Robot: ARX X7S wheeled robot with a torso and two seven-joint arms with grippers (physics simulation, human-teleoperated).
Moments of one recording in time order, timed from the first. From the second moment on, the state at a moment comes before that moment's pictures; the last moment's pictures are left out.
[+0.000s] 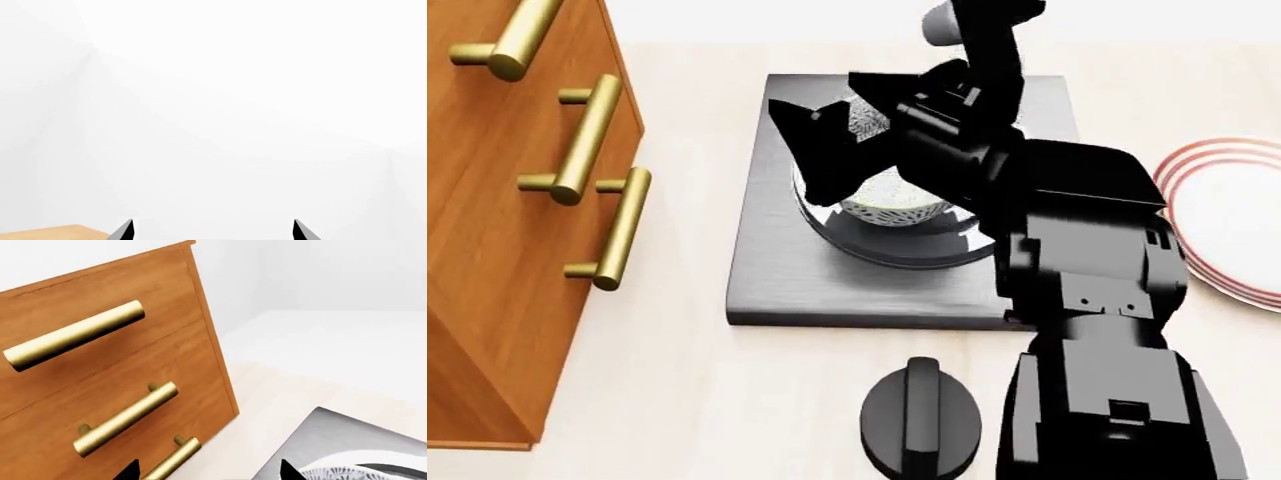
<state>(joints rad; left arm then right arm) -0.22 -0.46 -0.35 0.76 -0.89 -0.07 -0.19 1.45 0.05 0.06 1.31 0.04 0.26 -0.93</state>
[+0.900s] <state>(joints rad) -0.21 -0.45 -0.34 0.77 -0.87 -0.06 -0.19 0.88 0.02 0.72 0.48 0.42 0.18 -0.60</state>
